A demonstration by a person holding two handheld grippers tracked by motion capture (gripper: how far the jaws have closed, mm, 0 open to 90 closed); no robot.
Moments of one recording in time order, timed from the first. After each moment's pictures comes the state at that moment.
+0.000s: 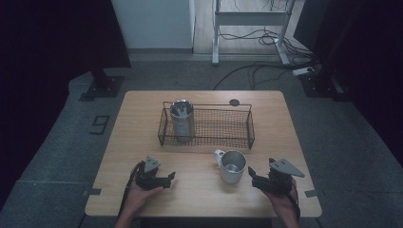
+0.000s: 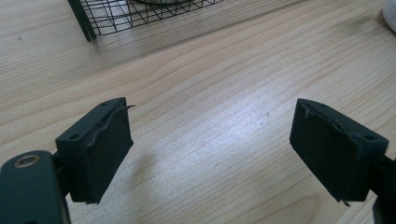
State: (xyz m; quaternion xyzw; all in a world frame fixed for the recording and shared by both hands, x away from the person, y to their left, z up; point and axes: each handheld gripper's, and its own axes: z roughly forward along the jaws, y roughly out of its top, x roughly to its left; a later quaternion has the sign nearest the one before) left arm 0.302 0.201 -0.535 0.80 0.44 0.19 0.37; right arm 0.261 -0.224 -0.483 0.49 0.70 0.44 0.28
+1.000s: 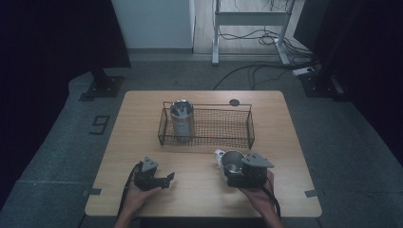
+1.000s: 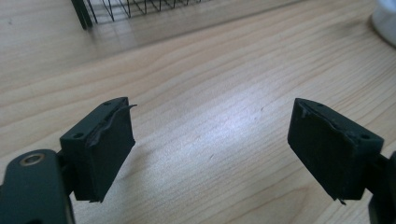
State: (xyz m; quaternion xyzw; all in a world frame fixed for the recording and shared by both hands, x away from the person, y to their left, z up) left arm 0.300 0.205 -0.533 0.79 0.45 0.16 0.38; right arm 0.282 -0.157 -0.481 0.45 0.75 0.42 0.24
